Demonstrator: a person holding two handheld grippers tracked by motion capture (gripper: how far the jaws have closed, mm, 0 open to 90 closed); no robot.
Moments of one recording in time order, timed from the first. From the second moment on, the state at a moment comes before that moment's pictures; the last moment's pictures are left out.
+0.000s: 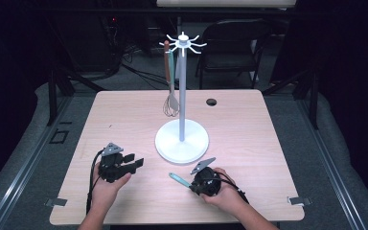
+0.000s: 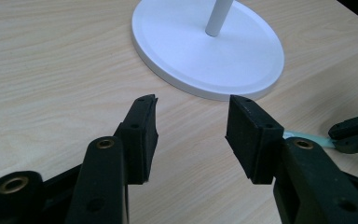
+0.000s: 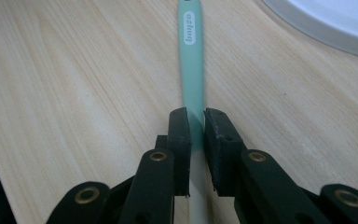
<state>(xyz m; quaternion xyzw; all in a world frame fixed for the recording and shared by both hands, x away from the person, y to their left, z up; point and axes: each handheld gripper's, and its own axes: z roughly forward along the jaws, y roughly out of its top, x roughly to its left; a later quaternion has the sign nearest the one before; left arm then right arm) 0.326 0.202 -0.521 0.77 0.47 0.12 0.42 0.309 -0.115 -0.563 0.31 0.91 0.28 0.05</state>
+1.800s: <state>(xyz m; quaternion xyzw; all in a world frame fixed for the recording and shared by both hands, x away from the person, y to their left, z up) 0.314 0.123 -0.550 0.82 0.36 0.01 0.44 0.300 -0.116 -0.541 0.29 0.89 0.35 0.05</state>
